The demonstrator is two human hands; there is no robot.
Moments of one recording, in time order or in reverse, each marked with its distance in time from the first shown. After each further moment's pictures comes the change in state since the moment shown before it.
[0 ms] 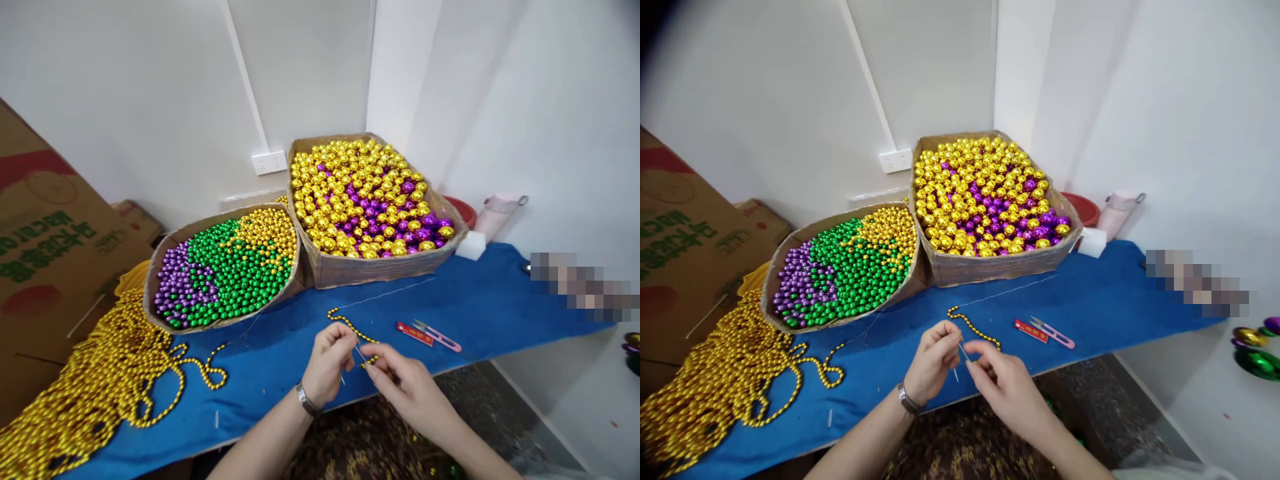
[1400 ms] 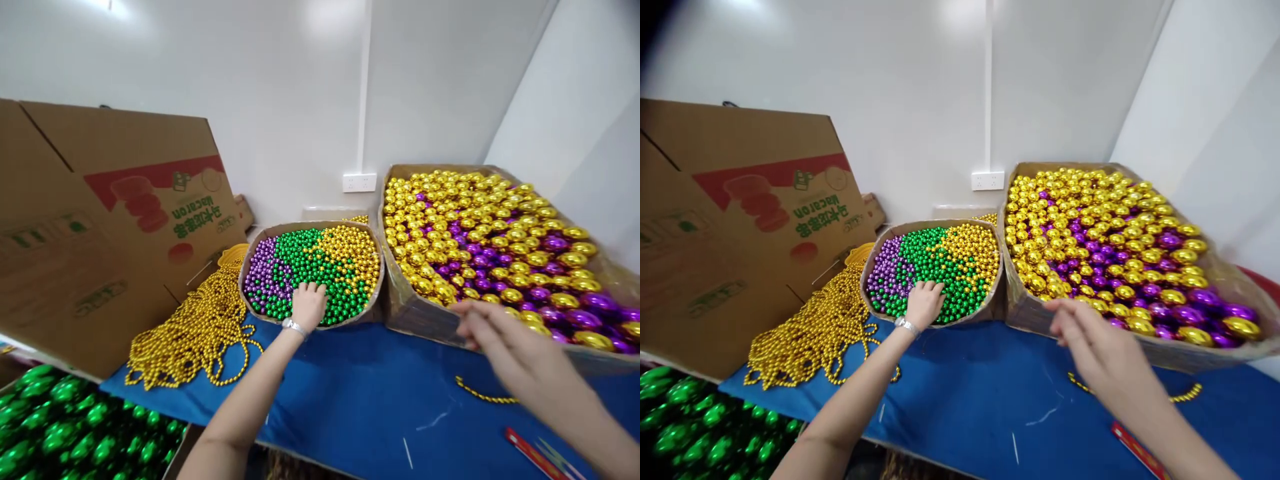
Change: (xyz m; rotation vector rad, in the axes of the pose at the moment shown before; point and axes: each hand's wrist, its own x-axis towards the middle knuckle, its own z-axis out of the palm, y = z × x) left_hand 0.043 0.130 -0.165 1.643 0.640 0.477; right_hand 0.137 -0.072 -0.042 -0.373 0.194 -0.480
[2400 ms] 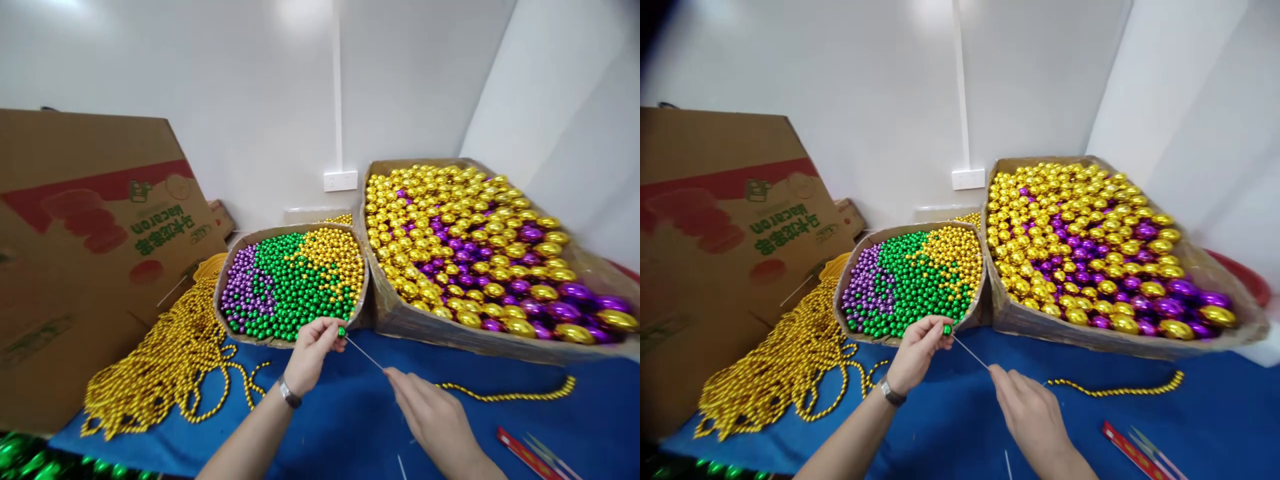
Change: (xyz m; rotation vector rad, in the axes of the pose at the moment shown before) left_hand -0.036 0.057 0.003 -1.481 -0.271 -0.363; right_hand -0.072 0.028 0.099 -0.173 -0.076 -0.145
